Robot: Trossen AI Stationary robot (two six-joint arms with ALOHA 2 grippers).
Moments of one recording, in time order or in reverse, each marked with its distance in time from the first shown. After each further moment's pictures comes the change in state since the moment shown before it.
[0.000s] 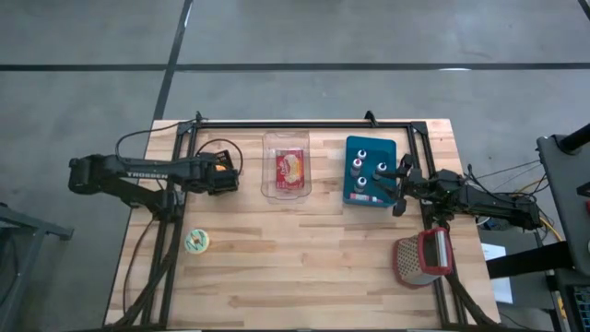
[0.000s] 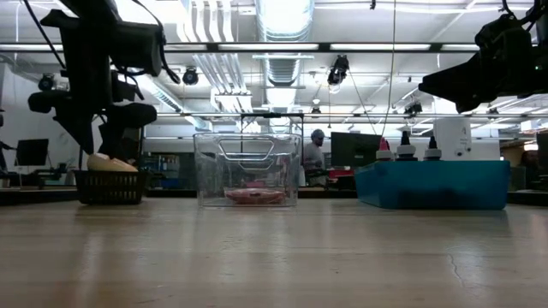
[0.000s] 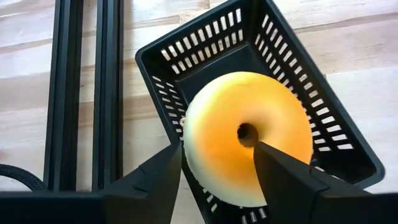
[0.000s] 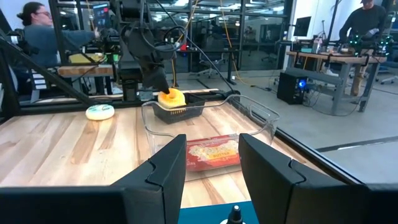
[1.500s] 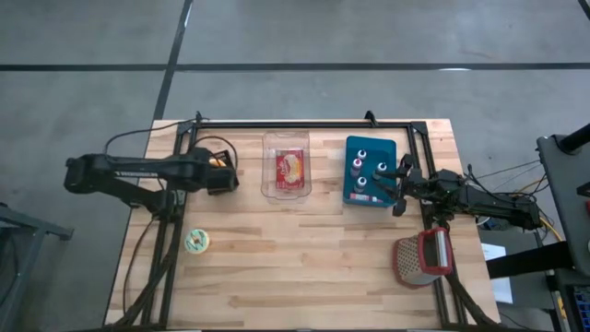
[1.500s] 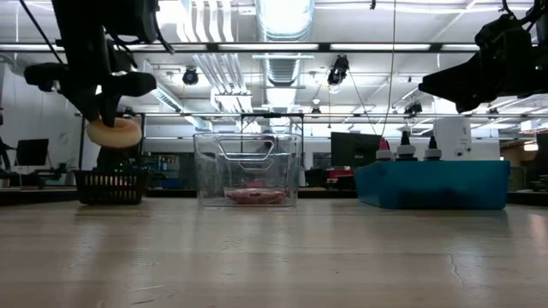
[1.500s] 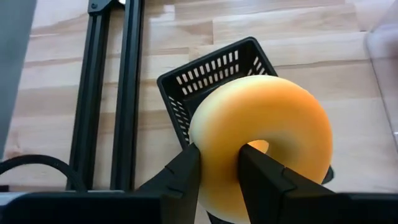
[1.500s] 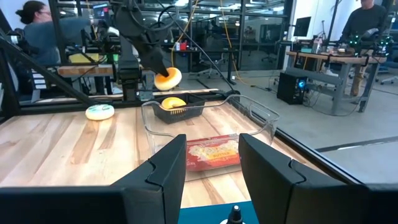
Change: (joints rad) left arm -0.073 -0.058 0.138 -0.197 -0.064 -0.128; right arm 0.000 0.000 0.000 0.000 0.000 -0.001
